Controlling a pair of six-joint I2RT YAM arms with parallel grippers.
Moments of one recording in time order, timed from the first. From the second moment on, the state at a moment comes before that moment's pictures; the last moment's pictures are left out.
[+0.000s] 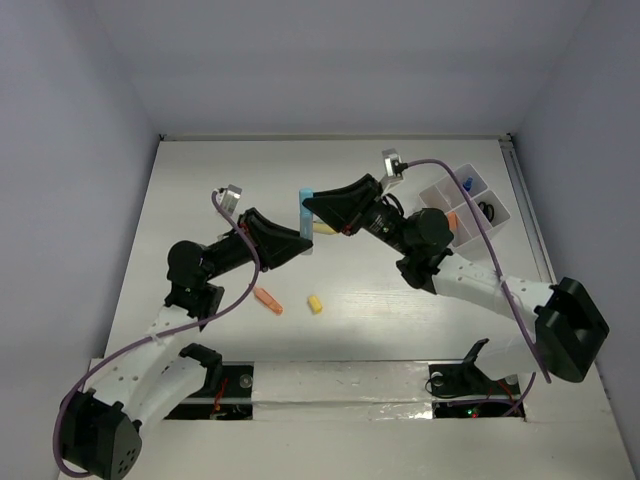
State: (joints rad) left arm -0.39 0.80 0.50 0.73 0.79 -0.97; right arm 0.82 1.36 0.88 1.01 -0.32 0.83
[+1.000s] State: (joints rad) left arm -0.45 0.94 0.69 0.48 0.94 -0.93; right arm 0.86 1.23 0.71 0.99 -0.15 0.86
